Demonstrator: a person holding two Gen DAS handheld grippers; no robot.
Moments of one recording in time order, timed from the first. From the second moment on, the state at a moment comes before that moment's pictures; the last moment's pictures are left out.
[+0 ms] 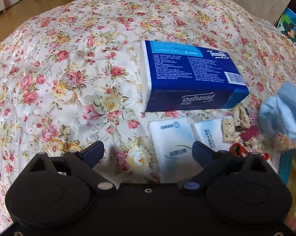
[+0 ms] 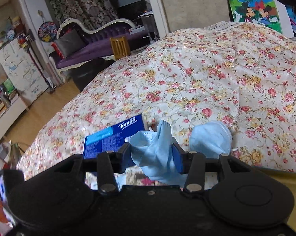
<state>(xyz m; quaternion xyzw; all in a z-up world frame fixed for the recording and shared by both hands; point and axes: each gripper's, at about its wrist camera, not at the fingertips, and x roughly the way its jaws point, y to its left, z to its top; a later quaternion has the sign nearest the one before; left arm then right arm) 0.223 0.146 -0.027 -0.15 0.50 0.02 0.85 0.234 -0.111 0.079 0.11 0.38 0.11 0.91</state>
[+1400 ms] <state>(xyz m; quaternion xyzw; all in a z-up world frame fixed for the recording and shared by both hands) 0.141 0.098 0.025 -0.07 0.43 -0.05 0.90 0.051 -0.164 0.095 0.09 0.39 0.08 0.91</state>
